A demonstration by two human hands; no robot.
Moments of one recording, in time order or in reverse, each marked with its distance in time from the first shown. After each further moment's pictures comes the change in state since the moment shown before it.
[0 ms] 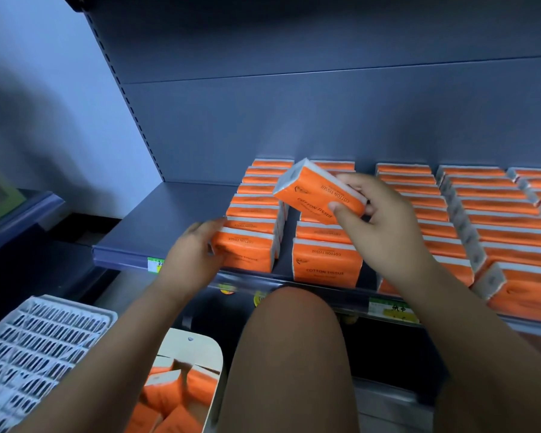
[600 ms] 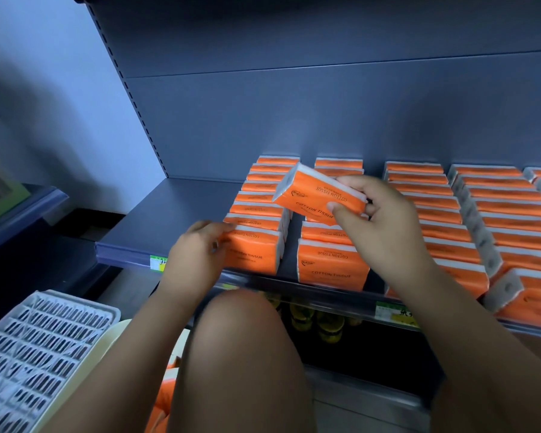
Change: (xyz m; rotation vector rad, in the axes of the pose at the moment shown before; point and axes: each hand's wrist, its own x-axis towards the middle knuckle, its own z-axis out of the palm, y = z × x) left_hand -0.001 -0.002 0.010 0.097 0.145 0.026; right_hand 0.007 0.002 0.013 0.067 0.009 0.081
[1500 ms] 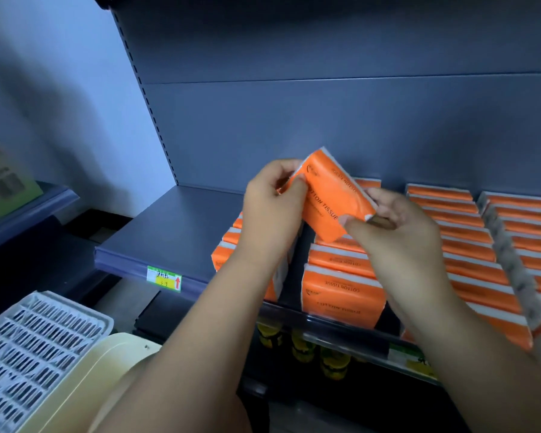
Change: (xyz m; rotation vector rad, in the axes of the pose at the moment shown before) left_hand 0.062 0.147 0.013 -0.847 0.177 -0.110; right_hand 0.022 0.011 0.014 0.302 0.118 0.202
